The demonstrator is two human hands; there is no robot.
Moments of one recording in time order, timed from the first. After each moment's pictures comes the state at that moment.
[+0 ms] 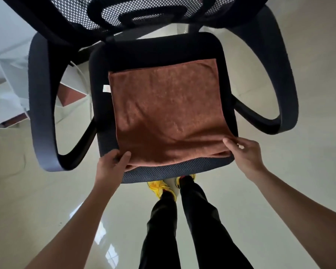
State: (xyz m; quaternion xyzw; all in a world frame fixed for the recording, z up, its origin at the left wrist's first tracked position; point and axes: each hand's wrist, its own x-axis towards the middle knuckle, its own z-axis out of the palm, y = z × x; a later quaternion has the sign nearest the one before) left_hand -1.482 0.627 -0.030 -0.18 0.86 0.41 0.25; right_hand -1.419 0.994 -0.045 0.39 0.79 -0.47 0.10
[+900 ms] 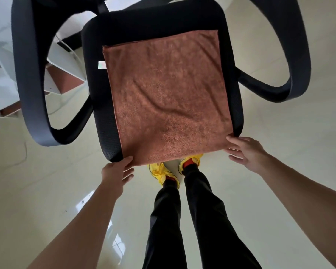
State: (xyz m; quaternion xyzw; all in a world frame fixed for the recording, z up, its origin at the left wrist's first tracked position) left_hand -1.415 0.613 -0.069 -0.54 0.58 0.51 0.33; right_hand -1.368 0.993 -0.062 0.59 0.51 -0.56 0.26
